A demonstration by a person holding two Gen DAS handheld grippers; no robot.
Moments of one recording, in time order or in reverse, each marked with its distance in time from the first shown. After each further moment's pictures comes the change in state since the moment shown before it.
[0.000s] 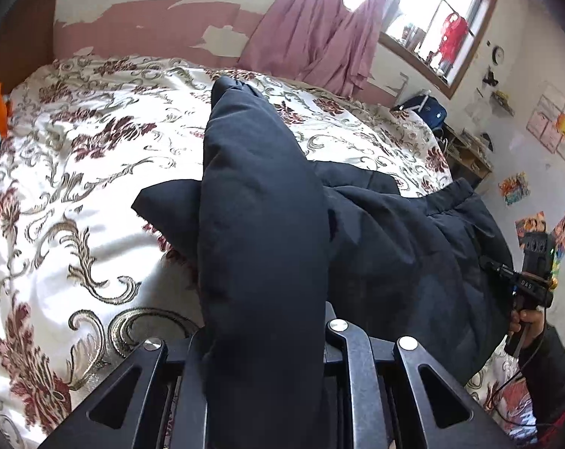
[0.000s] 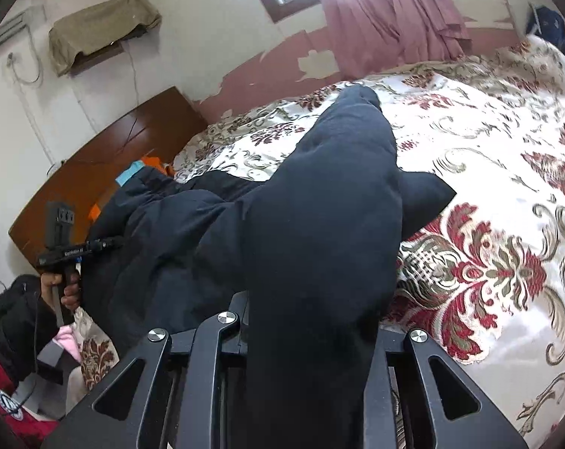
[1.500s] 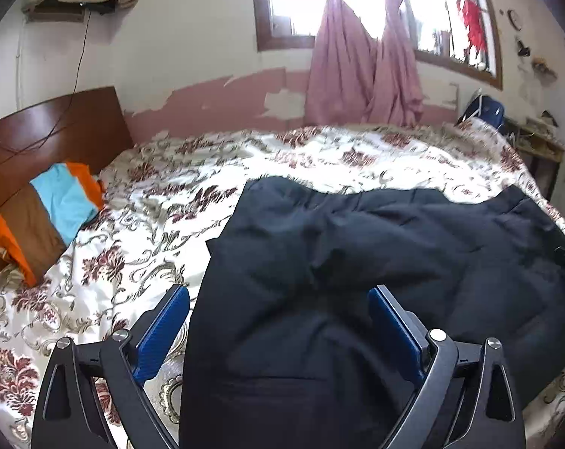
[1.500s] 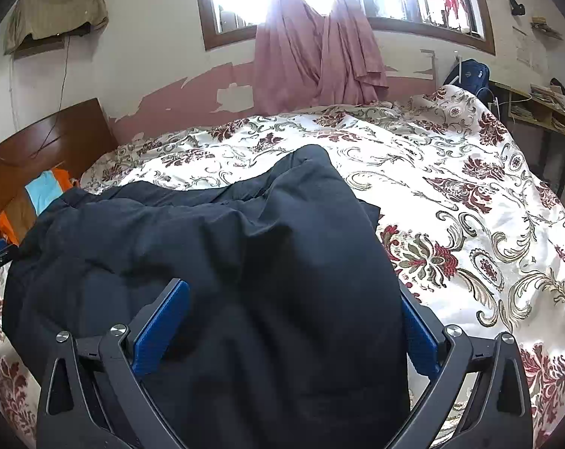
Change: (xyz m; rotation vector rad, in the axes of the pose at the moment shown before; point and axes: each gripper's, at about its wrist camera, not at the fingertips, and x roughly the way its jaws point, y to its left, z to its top) left arm -0.041 -0.063 -0.039 0.171 -0.274 0.449; right arm -0.010 0.038 -0.017 -0.048 -0.174 -0.455
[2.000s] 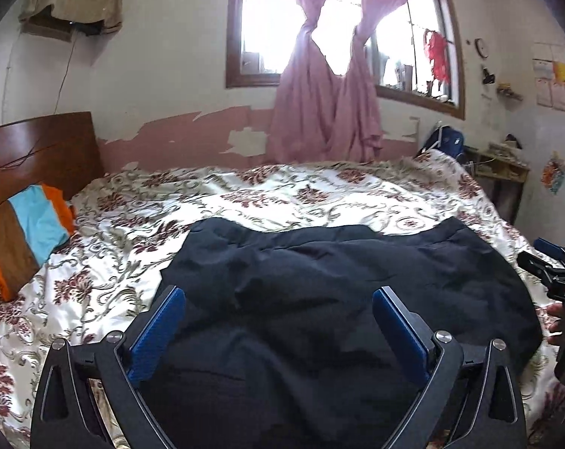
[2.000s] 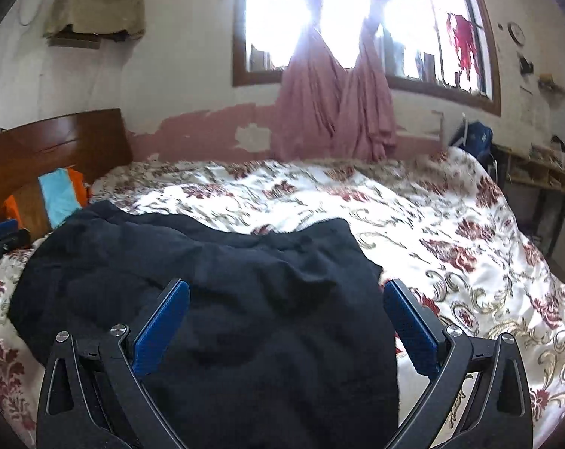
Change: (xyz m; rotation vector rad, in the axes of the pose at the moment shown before) left arm -0.047 -0.040 0.000 -0.005 -0.130 -0.139; right arm -0.068 0.044 0.009 -0.143 -0.187 -0.012
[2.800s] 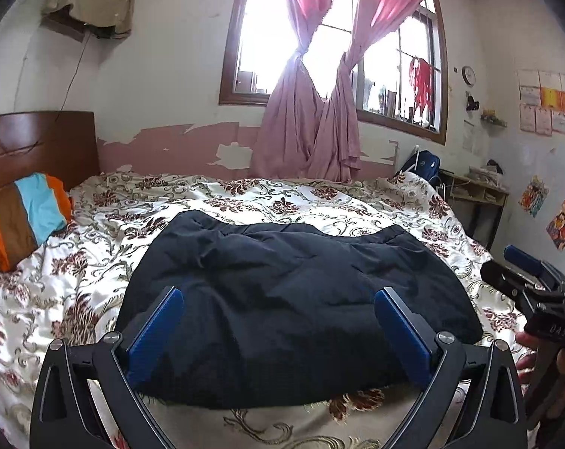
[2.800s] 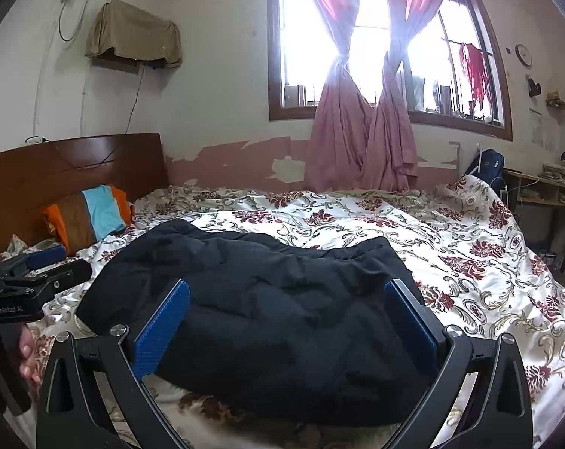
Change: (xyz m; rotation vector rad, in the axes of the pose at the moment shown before) left arm -0.099 -0.036 -0.037 -0.074 -0.069 -0.053; right arm -0.110 0.058 -0.020 -0.011 -0.111 0.081
